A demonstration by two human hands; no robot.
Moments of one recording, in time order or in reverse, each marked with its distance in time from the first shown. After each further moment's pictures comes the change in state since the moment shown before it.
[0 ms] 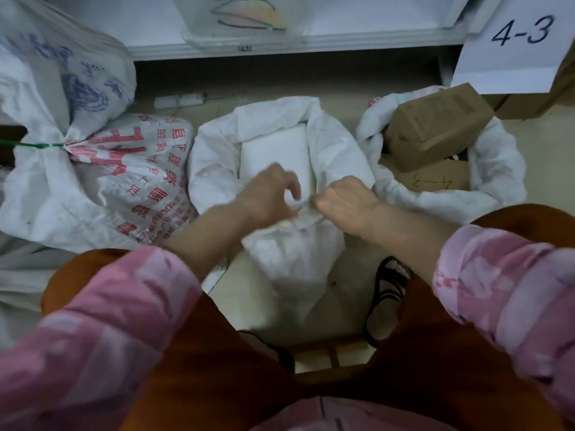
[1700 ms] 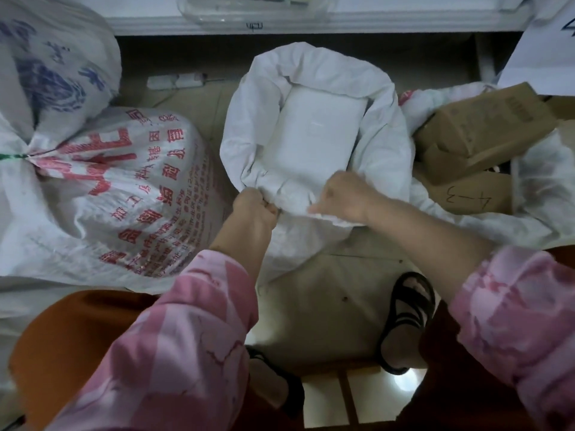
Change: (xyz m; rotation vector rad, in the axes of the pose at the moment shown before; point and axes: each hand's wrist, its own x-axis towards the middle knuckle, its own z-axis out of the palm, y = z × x) left_hand 0.078 -0.061 0.025 -1.892 0.518 -1.299; right_hand 0.092 0.028 0.019 0.831 -0.222 0.436
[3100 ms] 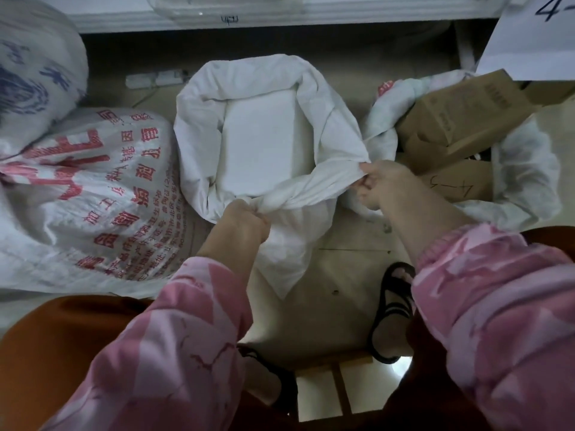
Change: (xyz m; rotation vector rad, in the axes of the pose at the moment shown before) left_hand 0.018 -0.023 -0.003 0.204 0.065 -0.004; right_hand 0.012 0.070 -0.009 1.813 0.282 0.744
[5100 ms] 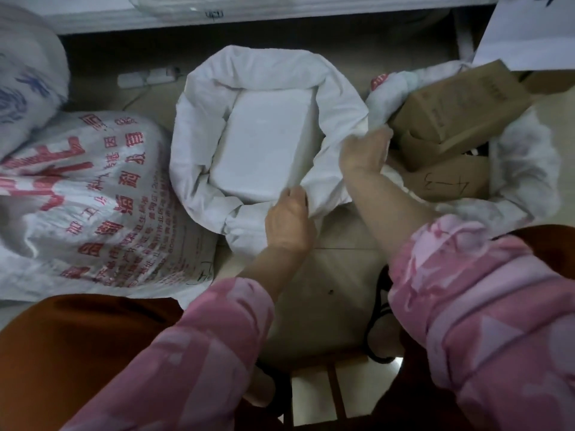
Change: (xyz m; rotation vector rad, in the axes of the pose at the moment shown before) left_hand -0.023 -0.071 0.033 1.449 -0.078 1.200; right_hand 0.003 -0.010 0.029 -0.636 0.438 -0.582
